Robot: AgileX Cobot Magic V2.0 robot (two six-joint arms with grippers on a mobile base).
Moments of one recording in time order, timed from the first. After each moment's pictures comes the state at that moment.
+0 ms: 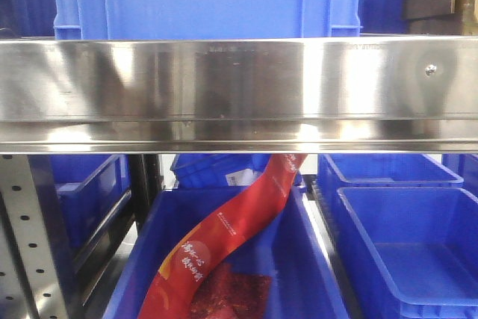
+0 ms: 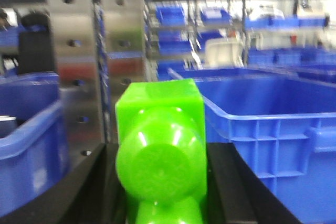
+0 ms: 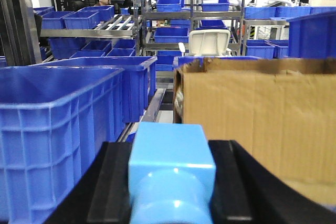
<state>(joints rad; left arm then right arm) -0.02 0.46 -0.67 -0.27 0.25 0.31 0.07 0.44 -0.61 0.05 0.22 -0.01</state>
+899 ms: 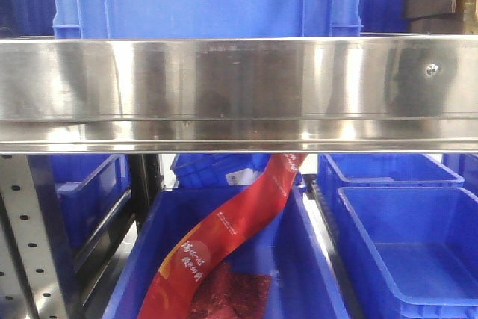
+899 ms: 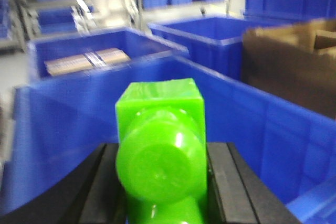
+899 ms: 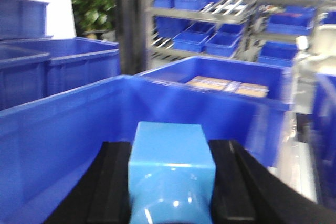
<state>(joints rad) -0.40 1.39 -1.37 -0.27 0.23 0.31 0.45 1.39 -1.24 0.05 -0.02 -0.04</state>
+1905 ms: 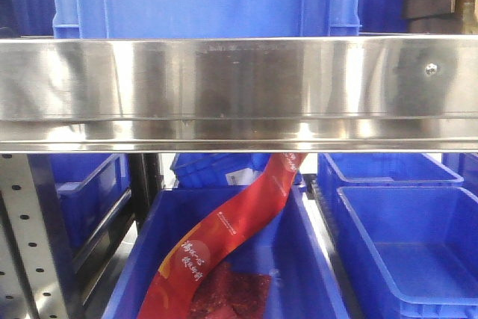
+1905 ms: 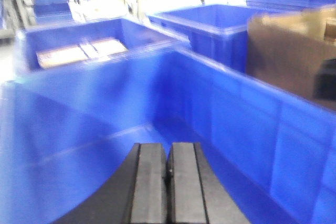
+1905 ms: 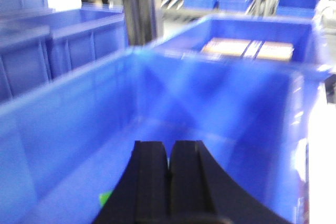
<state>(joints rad) -0.37 1.45 -1.44 -0.29 0.24 0.31 0.45 1.52 -1.46 0.11 0.18 0.00</state>
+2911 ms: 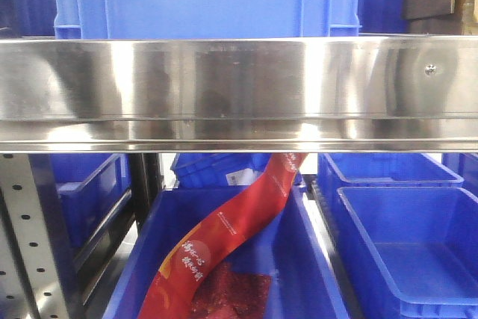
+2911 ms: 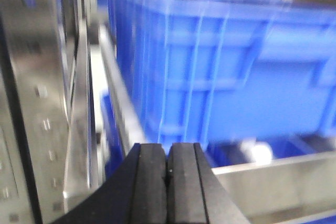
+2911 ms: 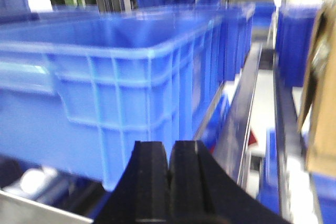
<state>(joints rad) -0.23 0.49 -0.47 -0.38 0.14 0.31 0.38 0.70 -0.54 0.11 -0.03 0.01</state>
